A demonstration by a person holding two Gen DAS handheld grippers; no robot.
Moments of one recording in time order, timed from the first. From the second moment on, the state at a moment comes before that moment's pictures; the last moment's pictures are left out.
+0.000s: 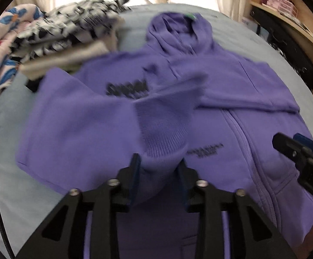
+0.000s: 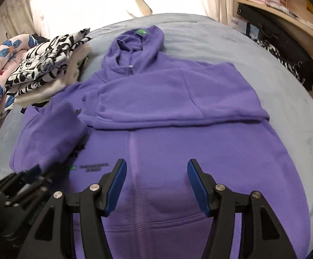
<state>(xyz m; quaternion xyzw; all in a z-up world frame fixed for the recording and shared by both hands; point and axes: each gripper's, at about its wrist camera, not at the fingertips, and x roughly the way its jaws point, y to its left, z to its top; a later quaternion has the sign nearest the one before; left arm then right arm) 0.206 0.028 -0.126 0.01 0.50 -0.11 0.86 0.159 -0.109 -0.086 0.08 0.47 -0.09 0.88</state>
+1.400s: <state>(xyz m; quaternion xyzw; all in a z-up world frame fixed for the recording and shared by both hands) 0.161 0.154 -0.110 -0.10 0.49 -0.04 0.87 0.201 -0.094 -0.117 0.37 0.53 0.11 0.76</state>
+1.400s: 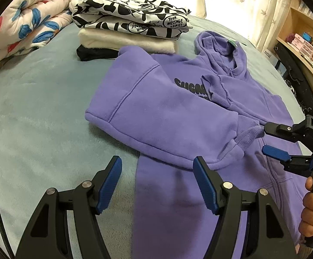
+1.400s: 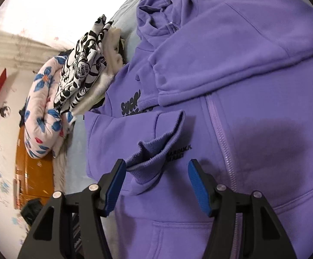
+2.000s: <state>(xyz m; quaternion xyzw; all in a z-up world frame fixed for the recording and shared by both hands) 0.159 0.160 -0.111 -0.10 0.49 -0.03 0.87 0.228 -0.032 -0.122 0.17 0.56 0.07 0.80</state>
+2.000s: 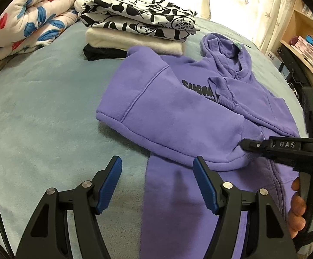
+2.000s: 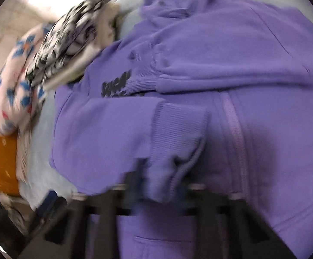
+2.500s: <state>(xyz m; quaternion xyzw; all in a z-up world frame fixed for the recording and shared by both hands) 0.172 0.139 -0.108 -0.09 0.48 -0.02 0.87 0.257 -0.122 0.017 0.01 0.35 -0.01 0.94</state>
